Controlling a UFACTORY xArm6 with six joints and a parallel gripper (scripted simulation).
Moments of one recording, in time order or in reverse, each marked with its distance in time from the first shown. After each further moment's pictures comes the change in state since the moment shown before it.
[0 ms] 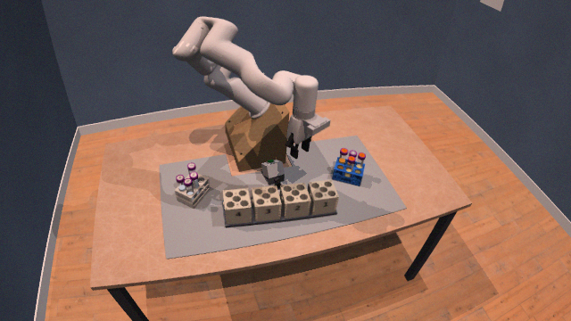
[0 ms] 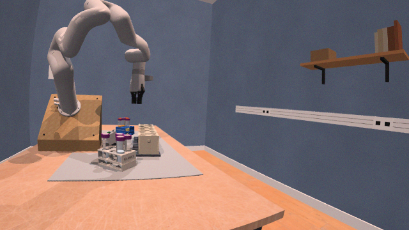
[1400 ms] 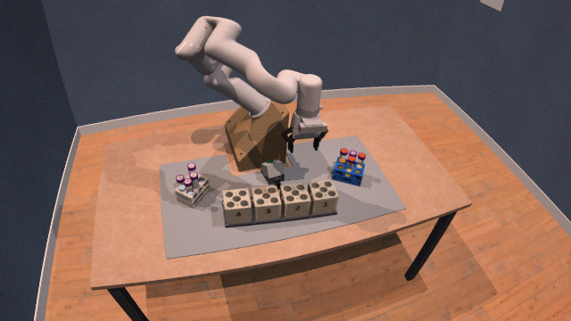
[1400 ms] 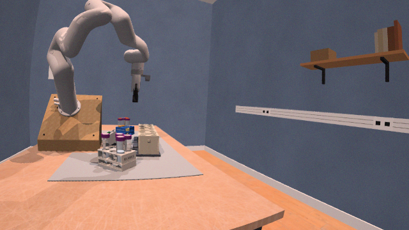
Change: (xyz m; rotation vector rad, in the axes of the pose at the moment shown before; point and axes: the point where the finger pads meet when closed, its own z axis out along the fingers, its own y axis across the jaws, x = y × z) arm 0.001 -0.018 0.000 0.001 -0.006 0.563
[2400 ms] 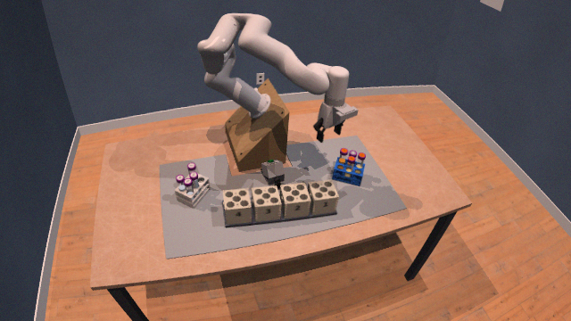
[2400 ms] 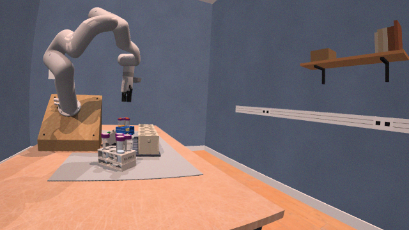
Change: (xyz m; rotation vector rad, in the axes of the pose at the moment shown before) arm -0.060 -0.118 0.000 -0.001 -0.009 -0.408
